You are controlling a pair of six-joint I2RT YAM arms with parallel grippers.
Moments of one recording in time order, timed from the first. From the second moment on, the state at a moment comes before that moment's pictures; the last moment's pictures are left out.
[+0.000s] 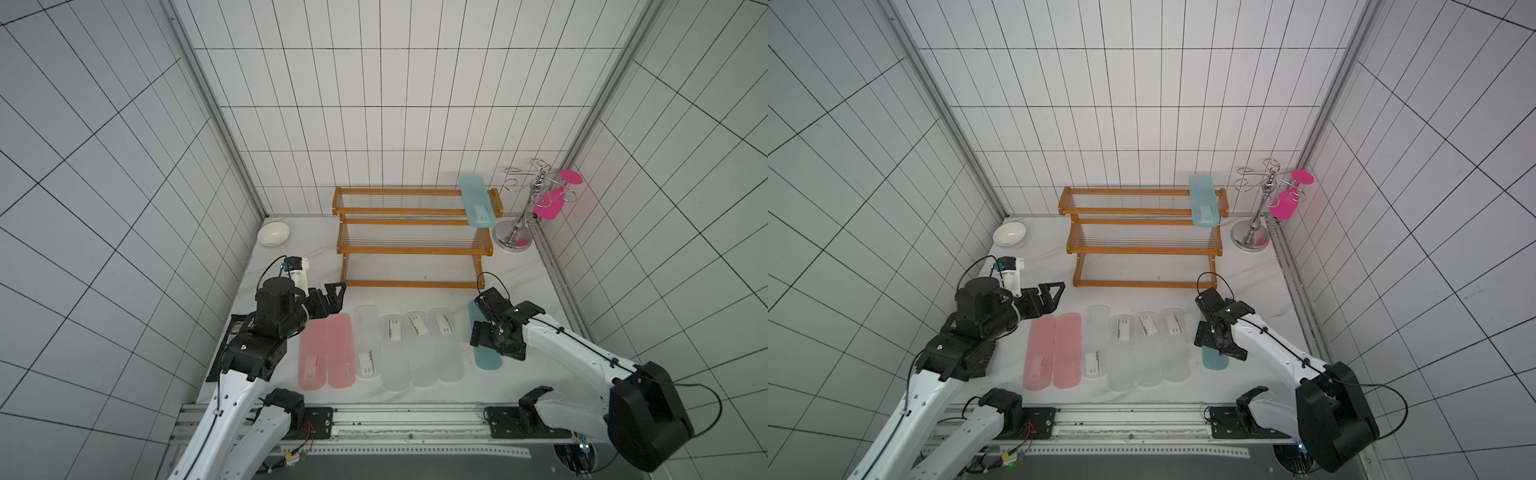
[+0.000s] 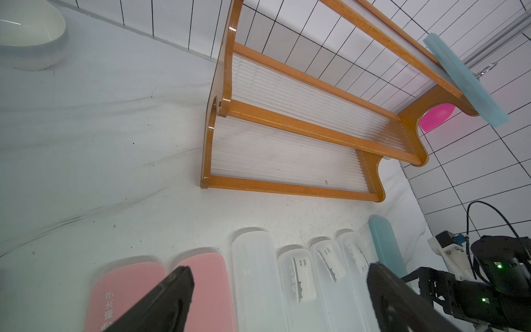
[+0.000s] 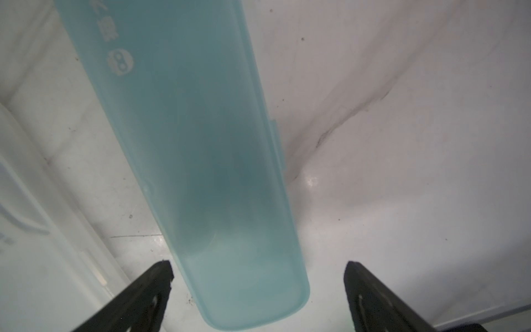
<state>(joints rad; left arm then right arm) -0.24 0.70 0.81 -0.60 0.19 -0.48 0.56 1.21 0.67 -0.91 0.15 0.77</state>
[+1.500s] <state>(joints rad) -0.22 0.70 0.81 -0.60 0.21 -0.48 0.77 1.33 0.64 -0.77 0.17 0.90</state>
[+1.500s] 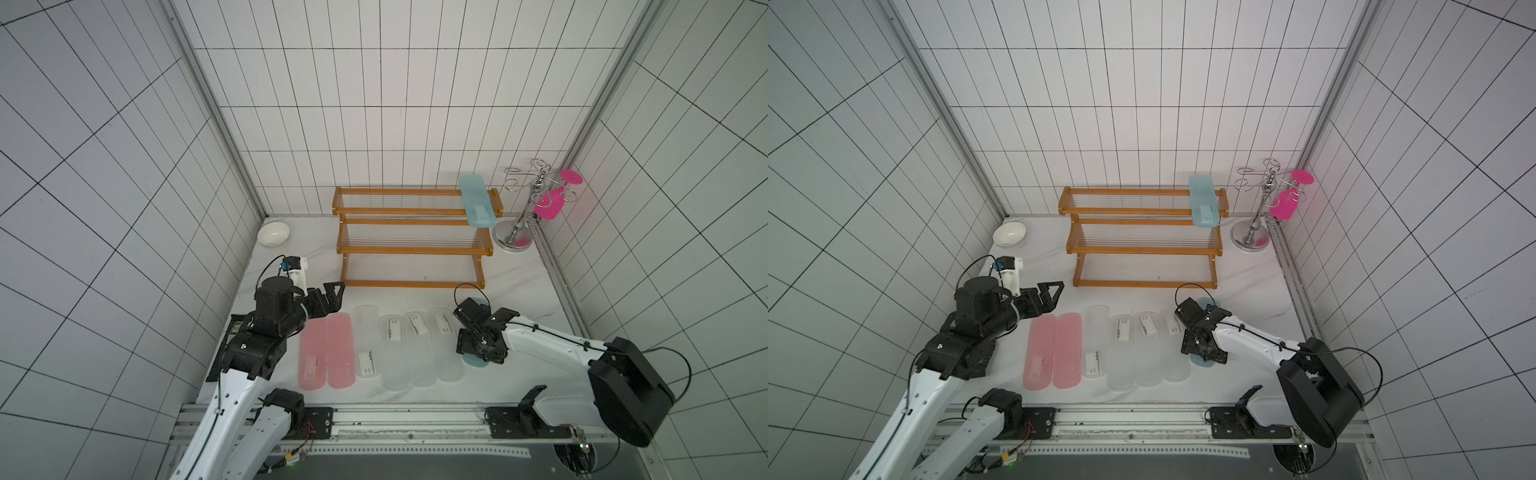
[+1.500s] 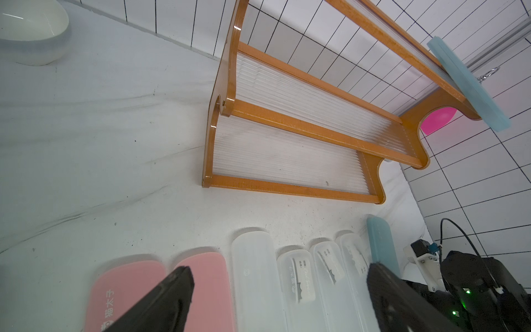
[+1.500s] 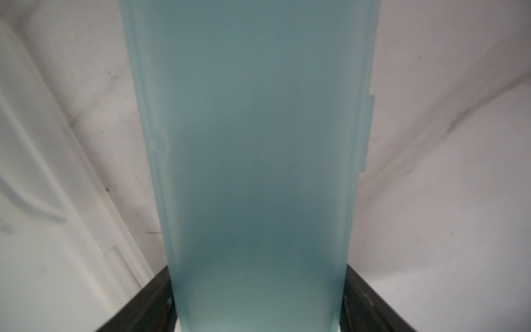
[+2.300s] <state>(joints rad) -0.22 0.79 1.06 -0.55 0.24 -0.53 1.11 1.24 1.14 -1.17 0.33 0.84</state>
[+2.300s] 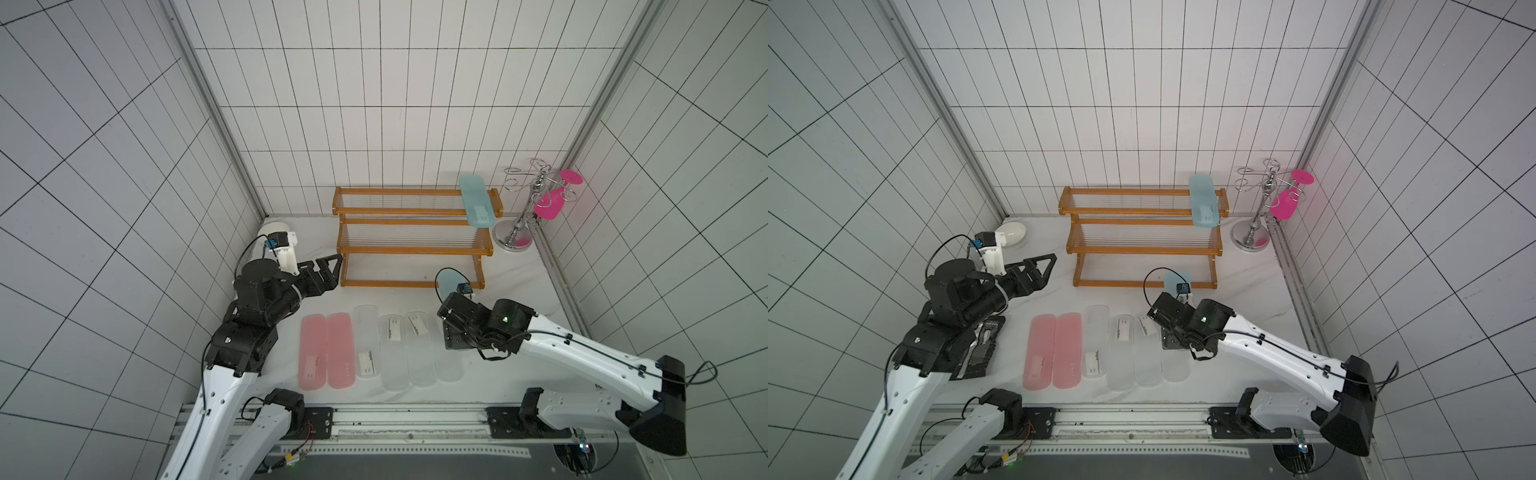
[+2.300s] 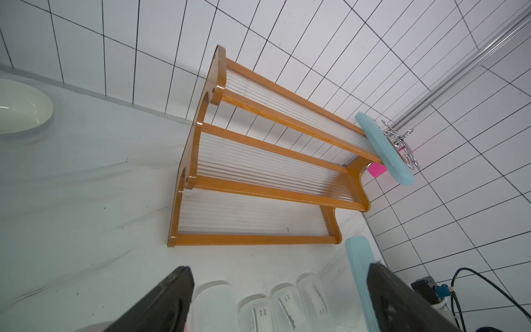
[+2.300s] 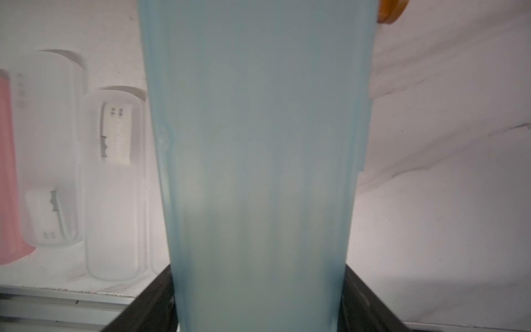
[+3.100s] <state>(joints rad) -0.21 1.06 1.05 -0.31 0.21 -0.49 0.71 1.81 2.25 -1.24 0.27 0.38</state>
